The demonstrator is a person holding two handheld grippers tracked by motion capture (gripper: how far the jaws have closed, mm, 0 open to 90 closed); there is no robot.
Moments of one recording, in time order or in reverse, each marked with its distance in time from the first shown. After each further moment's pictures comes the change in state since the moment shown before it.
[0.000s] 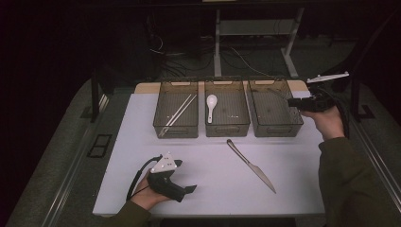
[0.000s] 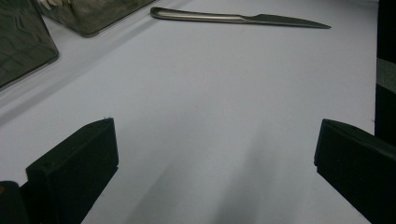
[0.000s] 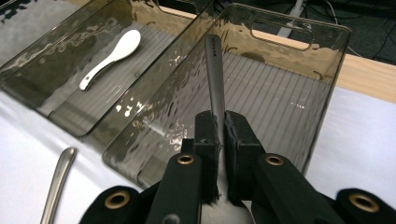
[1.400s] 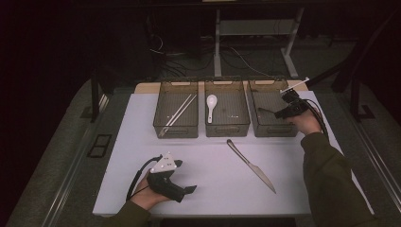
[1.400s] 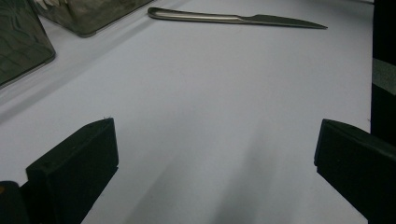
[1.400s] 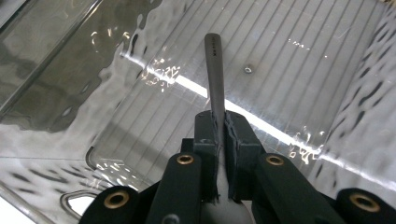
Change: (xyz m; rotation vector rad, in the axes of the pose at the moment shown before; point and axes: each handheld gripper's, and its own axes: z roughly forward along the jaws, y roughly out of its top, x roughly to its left) left arm 0.000 0.000 0.000 -0.002 -0.009 -0.001; right arm 0.000 -0.010 0.083 0.315 -0.053 -0.031
